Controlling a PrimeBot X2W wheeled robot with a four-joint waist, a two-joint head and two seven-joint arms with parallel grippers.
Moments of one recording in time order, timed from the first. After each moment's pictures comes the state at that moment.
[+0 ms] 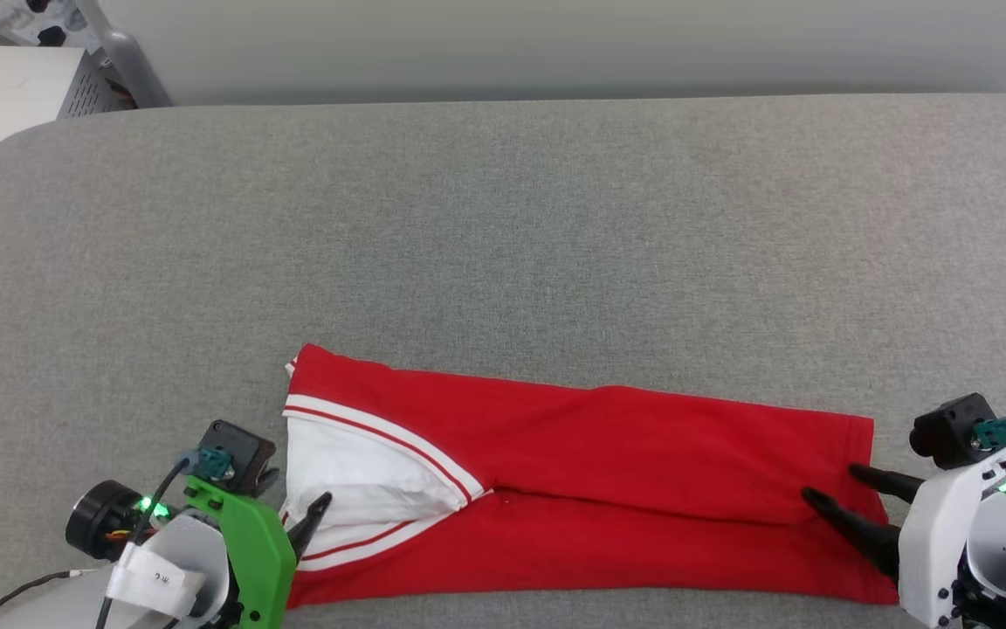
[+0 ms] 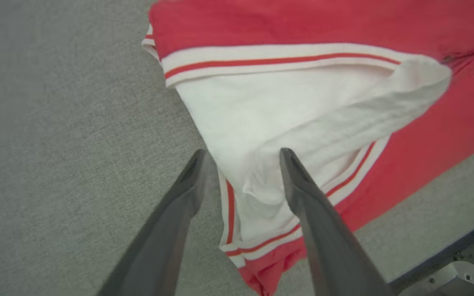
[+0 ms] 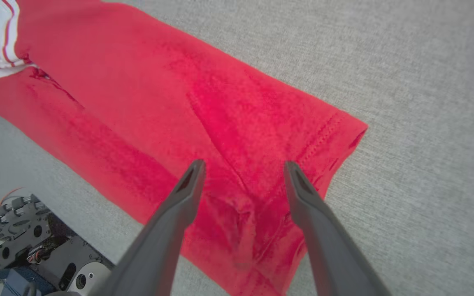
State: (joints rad) left arm -0.56 0.87 -1.24 0.10 -1.03 0.19 0.07; right arm -0.23 -0.77 0.64 0.09 0.88 0.13 0.31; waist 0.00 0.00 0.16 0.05
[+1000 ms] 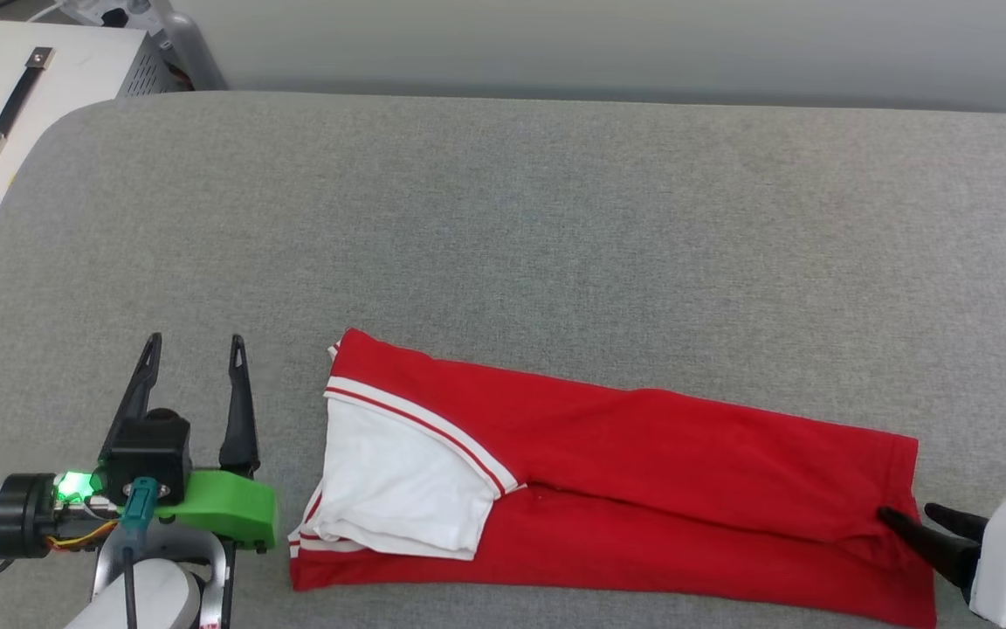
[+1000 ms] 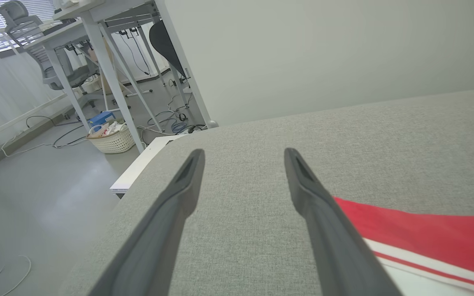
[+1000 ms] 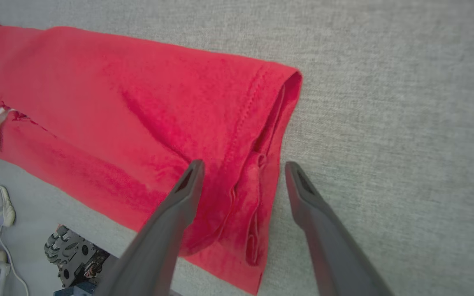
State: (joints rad) left arm -0.22 0.66 -0.62 -0.01 -0.56 0.58 -0.26; right arm -0.06 -0.72 0.32 0.11 1.02 0.13 0.48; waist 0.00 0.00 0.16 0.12
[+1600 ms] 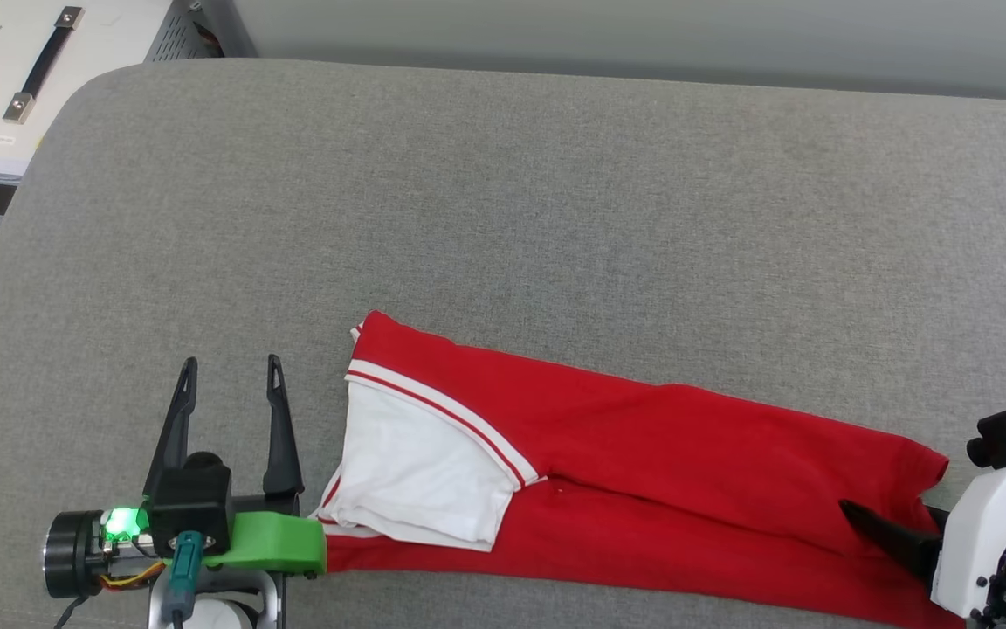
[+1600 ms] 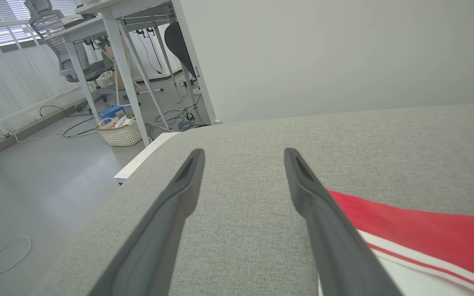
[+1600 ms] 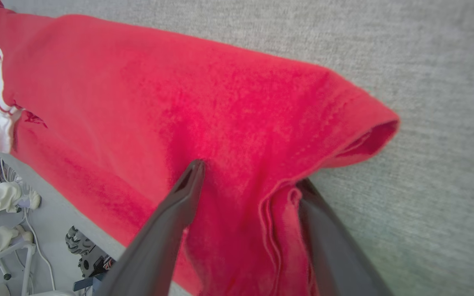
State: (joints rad) left arm -0.04 0.37 -0.34 -0.05 -0.25 0.43 -0.26; right arm -0.13 -0.69 0.44 0.17 1.07 0.13 0.46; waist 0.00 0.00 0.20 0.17
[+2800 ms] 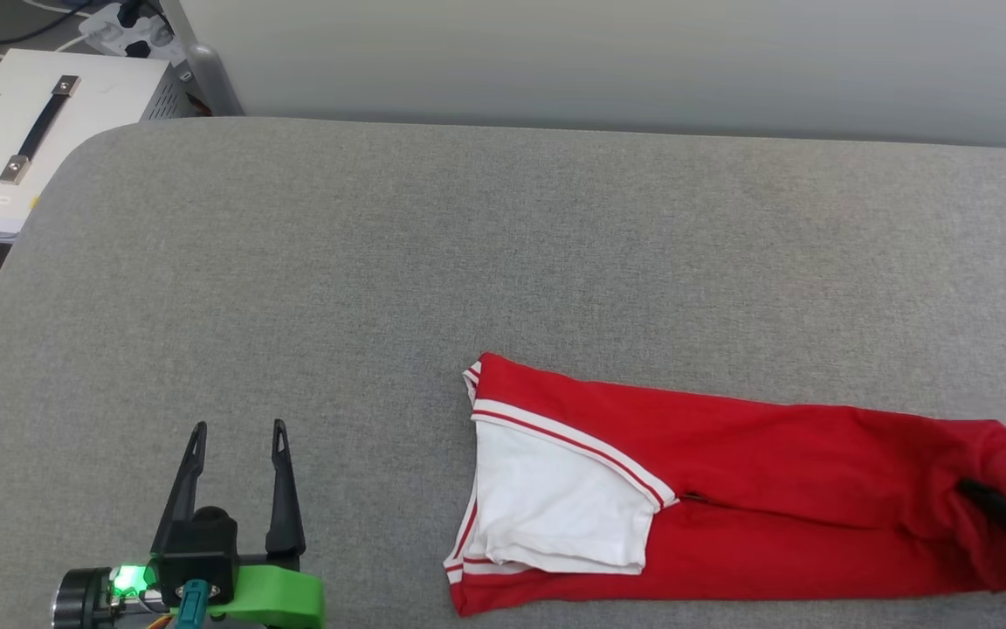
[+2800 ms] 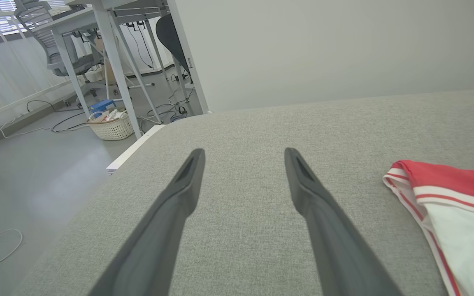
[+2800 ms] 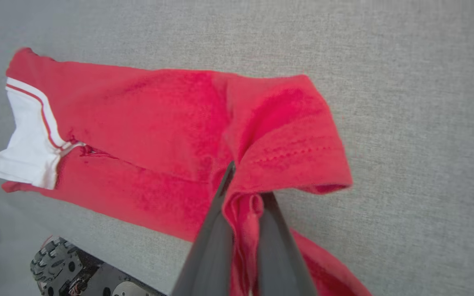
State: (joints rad) left arm 0.09 0.18 -0.12 0.00 -0.05 0.20 -0.26; right arm -0.08 -0.87 0.35 0.14 1.14 0.13 0.40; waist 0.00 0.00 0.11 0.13
